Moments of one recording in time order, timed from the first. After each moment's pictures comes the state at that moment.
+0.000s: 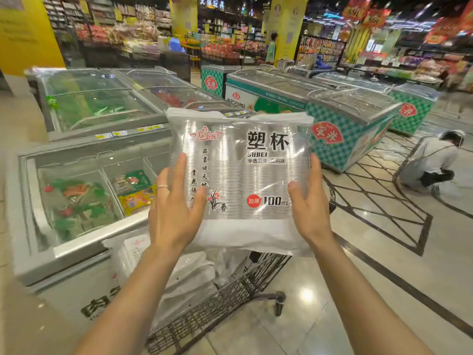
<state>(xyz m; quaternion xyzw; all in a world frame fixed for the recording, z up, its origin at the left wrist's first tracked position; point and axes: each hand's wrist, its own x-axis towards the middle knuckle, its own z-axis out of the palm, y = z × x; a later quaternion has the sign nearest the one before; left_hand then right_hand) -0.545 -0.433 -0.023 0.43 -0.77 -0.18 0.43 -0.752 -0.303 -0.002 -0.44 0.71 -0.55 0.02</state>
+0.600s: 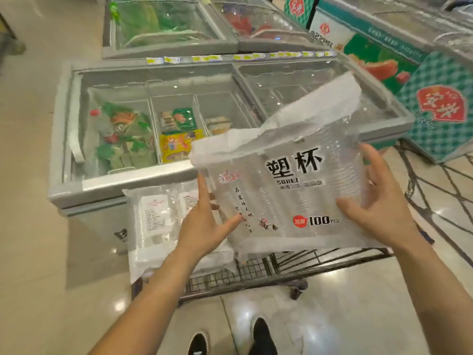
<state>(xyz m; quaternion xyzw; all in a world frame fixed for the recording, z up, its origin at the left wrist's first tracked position) -0.612 -0.521 -0.170 0.55 -0.72 -0.35 0.26 -0.899 -0.436 -0.061 -0.58 0.68 -0.40 0.20</state>
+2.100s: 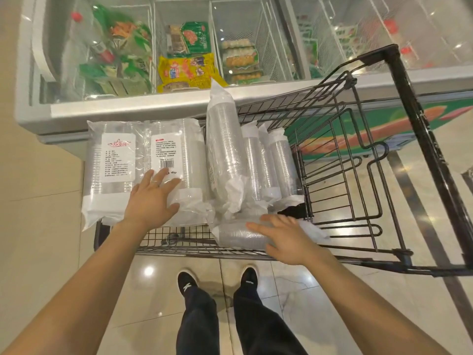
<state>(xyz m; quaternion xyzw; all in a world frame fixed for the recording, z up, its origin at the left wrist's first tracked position) -0.597 -0.551 -0.330 0.65 -0.74 -0.18 -0.09 -0.942 -0.474 -0.340 -0.79 0.50 0.18 0.29</state>
